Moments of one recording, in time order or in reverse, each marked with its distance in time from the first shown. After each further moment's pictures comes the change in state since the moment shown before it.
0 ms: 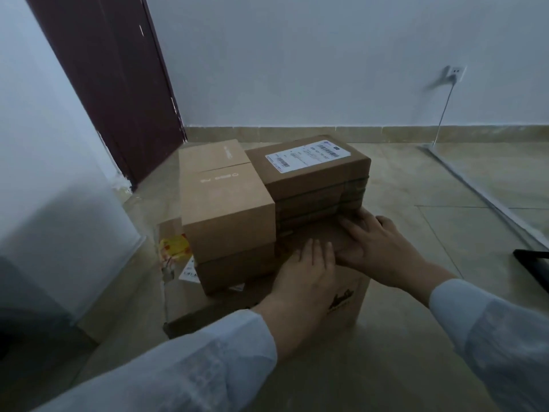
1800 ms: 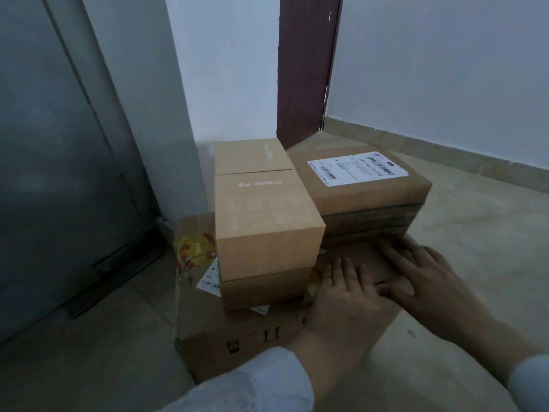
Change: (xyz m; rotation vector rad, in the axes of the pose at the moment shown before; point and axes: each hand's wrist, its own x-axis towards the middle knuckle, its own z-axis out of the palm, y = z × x) left_hand -0.101 -0.110 0.102 -0.350 0.237 -0.653; right_hand 0.066 -0.188 -0.014 0.155 0.097 -0.290
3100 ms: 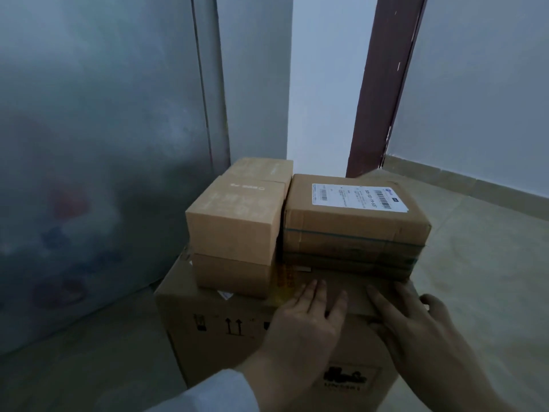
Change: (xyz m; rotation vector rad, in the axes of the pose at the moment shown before) left_hand -0.117 -0.098 -0.032 0.236 0.296 0.043; right_hand -0.049 -0.130 0.022 -0.087 0.187 -0.216
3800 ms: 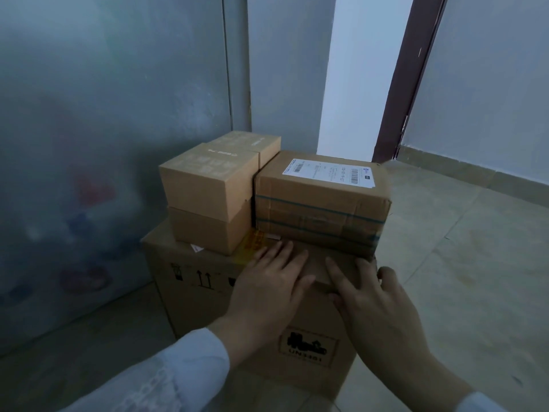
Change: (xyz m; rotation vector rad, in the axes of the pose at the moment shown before) left_hand -0.031 -0.098 -0.019 -0.168 -0.060 -0.279; right_hand 0.034 -0.107 0.008 -0.037 0.236 -0.077
